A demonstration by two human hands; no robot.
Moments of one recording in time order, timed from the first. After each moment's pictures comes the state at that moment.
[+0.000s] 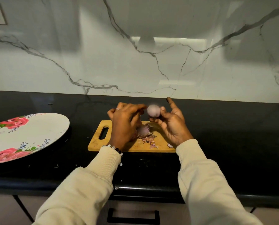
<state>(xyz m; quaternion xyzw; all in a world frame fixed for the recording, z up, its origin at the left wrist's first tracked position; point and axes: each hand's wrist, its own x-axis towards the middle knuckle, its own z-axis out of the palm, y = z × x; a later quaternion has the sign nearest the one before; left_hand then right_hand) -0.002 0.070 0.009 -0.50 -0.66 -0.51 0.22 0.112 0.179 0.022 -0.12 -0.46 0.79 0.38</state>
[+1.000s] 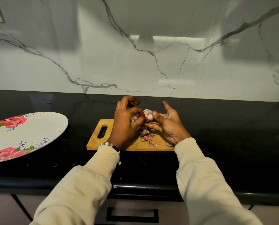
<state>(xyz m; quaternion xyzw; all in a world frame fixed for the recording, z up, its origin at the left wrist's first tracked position) -0.011 0.078 0.001 -0.55 -0.65 -0.50 0.17 0.111 0.181 0.015 -0.16 -0.54 0.76 0.32</state>
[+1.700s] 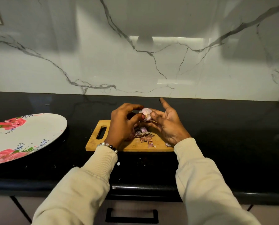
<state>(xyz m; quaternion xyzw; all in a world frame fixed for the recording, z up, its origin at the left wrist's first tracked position) -0.007 0.073 0.009 -0.52 -0.64 -0.56 0.11 0.115 0.180 0.015 -0.10 -0.55 0.76 0.33</state>
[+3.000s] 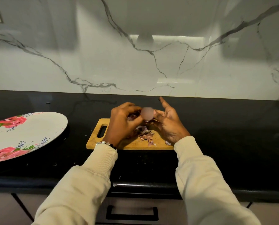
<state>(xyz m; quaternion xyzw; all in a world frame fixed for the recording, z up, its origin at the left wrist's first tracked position) -0.013 0.069 0.009 -0.58 -0.61 -0.50 0.20 0.113 0.181 0.013 -0.12 -0.56 0.75 0.33</state>
